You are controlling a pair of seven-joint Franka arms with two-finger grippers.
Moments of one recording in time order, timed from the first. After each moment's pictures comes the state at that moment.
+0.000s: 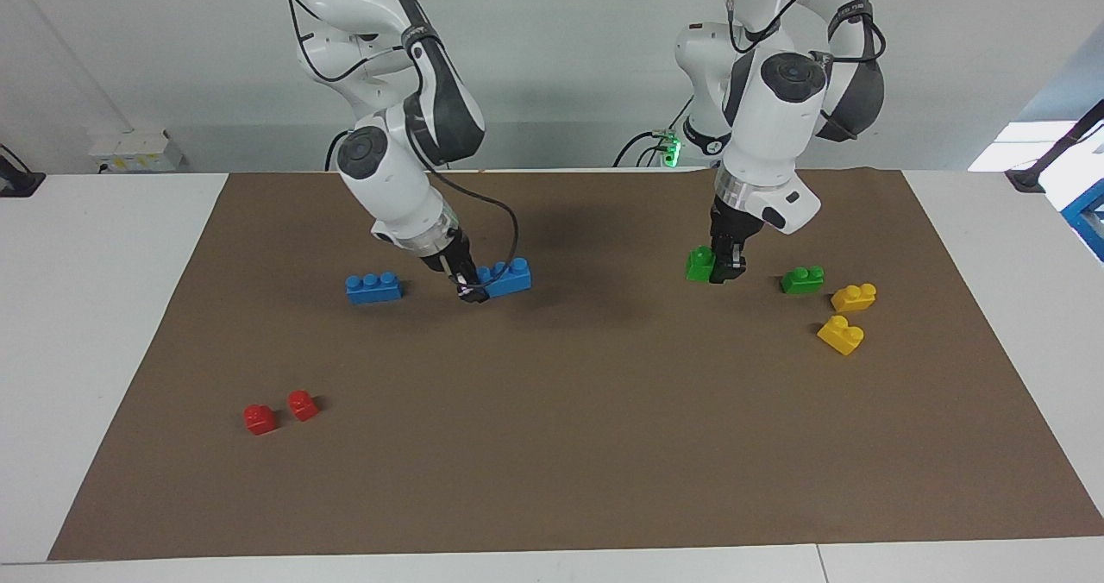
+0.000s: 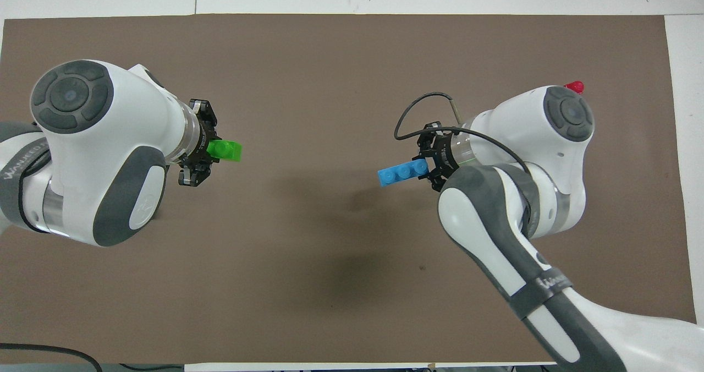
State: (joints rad) left arm -0.31 0.06 -0.05 -1.86 0.03 1.98 -1.75; right arm 0.32 0.17 0.05 -1.98 0.37 2.23 1.44
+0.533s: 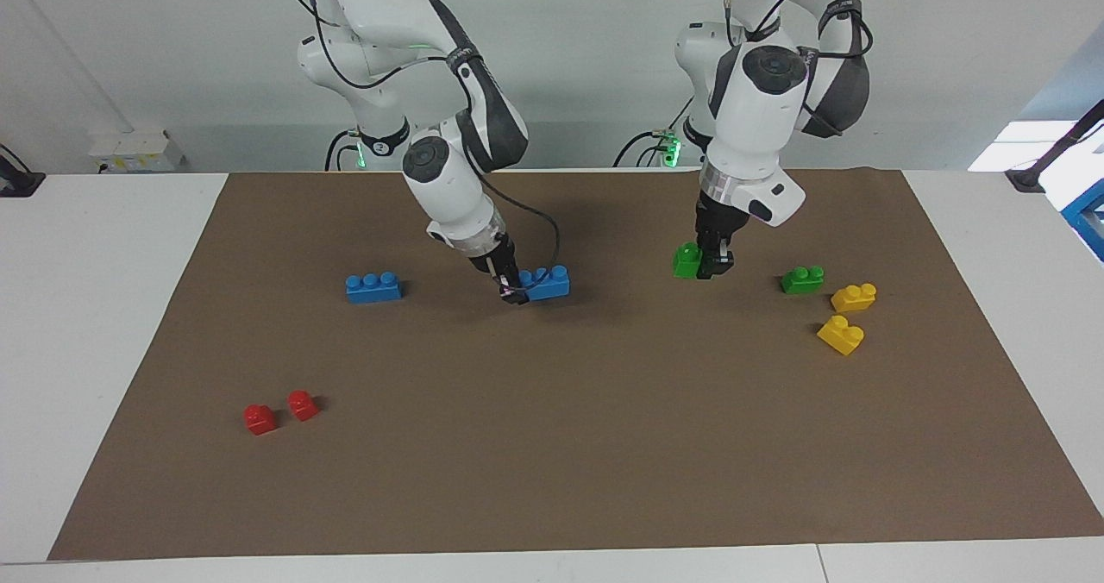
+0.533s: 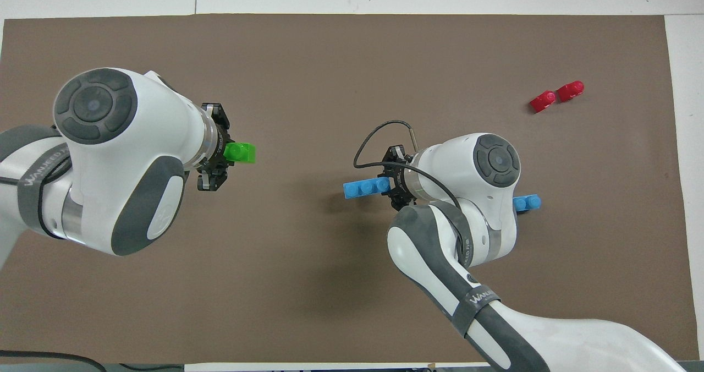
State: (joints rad) left arm -0.37 0.05 -0.05 -1.86 0.03 1.99 -1.90; right arm 0.44 0.23 0.05 -2.08 0.43 2.44 1.54
